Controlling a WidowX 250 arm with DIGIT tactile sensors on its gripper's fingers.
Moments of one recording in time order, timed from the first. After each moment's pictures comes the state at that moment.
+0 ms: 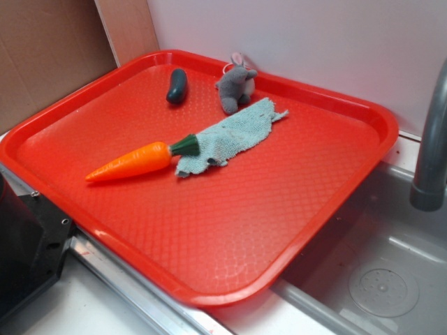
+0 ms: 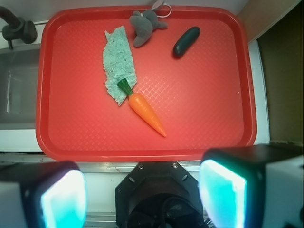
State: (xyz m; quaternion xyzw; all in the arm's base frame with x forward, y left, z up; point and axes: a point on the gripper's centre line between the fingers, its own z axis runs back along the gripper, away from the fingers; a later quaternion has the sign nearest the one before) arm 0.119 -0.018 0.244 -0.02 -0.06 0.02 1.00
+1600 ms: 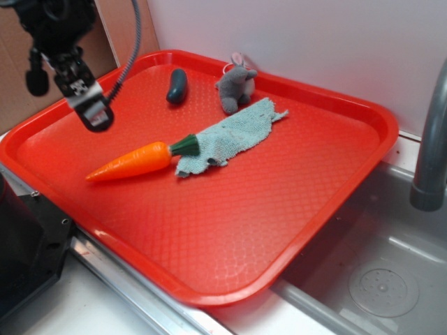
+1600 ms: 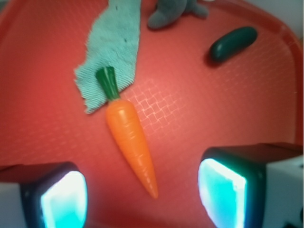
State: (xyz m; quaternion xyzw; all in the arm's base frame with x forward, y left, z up) arm 0.160 0.000 0.098 0.01 -0.09 -0.13 0.99
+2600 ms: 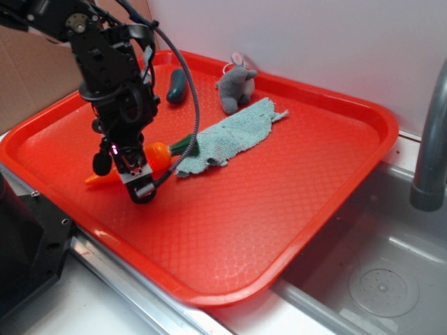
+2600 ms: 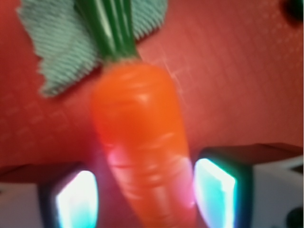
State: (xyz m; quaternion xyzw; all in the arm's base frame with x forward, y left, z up) arm 0.166 -0.012 0.021 0.03 -0.03 -0.14 0.99
